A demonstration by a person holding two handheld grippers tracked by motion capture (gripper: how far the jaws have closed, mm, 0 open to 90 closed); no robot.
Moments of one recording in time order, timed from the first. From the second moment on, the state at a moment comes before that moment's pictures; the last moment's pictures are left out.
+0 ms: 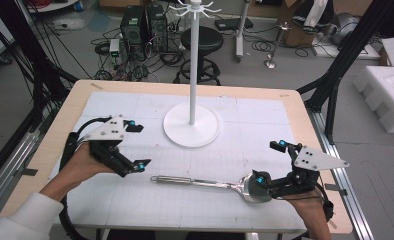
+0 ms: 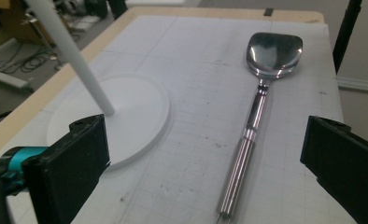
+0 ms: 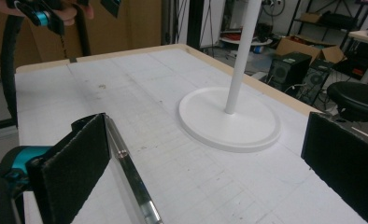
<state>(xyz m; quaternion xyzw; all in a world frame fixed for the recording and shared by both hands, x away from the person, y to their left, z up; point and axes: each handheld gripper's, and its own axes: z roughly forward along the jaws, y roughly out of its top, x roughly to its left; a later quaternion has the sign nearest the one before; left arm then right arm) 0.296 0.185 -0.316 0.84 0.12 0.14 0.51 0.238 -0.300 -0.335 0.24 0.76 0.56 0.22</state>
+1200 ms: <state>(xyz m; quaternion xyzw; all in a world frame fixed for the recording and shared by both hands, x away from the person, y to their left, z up) 0.271 0.279 -0.370 0.76 0.21 0.18 0.59 0.278 -0.233 -0.333 0.15 0.87 0.46 0.13</state>
